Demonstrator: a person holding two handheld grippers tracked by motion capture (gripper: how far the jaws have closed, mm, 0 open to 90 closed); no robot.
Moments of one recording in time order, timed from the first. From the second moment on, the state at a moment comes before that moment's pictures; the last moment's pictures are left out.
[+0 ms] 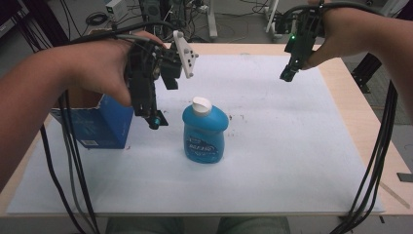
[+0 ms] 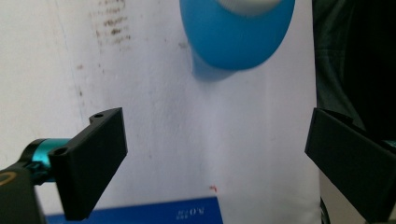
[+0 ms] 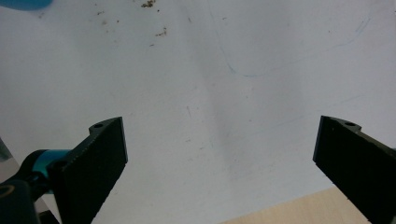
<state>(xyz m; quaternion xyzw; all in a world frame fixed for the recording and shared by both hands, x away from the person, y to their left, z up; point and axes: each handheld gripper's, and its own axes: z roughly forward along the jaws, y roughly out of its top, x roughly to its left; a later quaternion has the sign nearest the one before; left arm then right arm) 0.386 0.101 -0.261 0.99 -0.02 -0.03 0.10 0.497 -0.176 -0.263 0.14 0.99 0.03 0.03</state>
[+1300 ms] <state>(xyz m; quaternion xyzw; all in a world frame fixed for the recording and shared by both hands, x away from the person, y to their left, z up) 0.383 0.129 -0.232 1.00 0.06 -0.05 0.04 0.478 -0.156 -0.272 0.08 1.00 0.04 0.01</state>
